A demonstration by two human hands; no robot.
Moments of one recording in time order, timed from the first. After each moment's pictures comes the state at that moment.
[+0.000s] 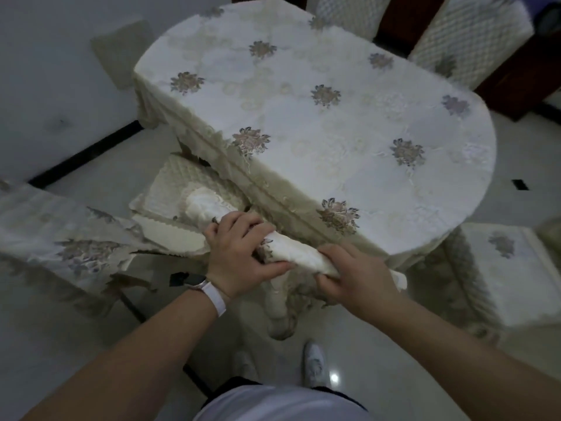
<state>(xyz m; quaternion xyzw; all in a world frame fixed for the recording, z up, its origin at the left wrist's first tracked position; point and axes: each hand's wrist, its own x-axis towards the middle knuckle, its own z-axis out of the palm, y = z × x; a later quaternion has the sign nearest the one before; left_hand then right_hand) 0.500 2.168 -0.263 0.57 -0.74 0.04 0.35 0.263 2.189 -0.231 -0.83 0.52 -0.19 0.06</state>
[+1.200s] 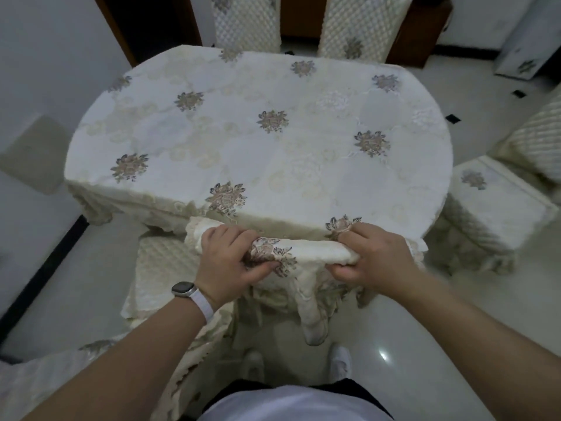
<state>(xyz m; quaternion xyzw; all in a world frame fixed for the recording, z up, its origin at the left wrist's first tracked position) 0.586 2.004 -0.251 0.37 -0.88 -0.05 0.30 0.312 2.106 -0.232 -0.73 0.63 -0.25 -0.08</state>
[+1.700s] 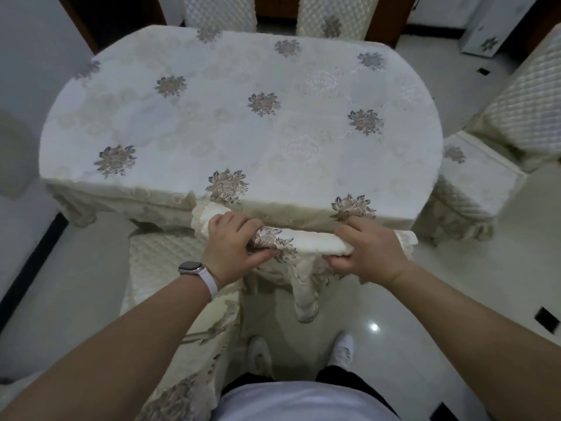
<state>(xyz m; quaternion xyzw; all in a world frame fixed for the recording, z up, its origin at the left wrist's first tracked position) 0.624 1.968 -0.288 0.30 -0.91 -0.09 0.27 0.364 2.109 -0.267 -0.70 0.68 -0.22 -0.07</state>
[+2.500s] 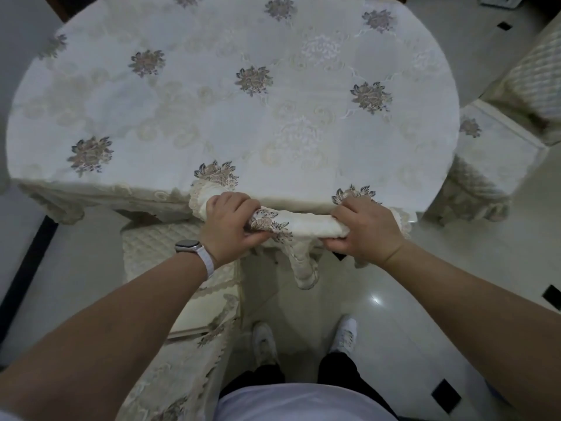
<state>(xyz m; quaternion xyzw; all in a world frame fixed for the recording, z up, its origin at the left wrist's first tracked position) 0.586 1.910 -0.316 0.29 -0.93 -0.11 0.21 0.325 2.057 -0.310 -0.70 0.67 -0.24 -0.08</state>
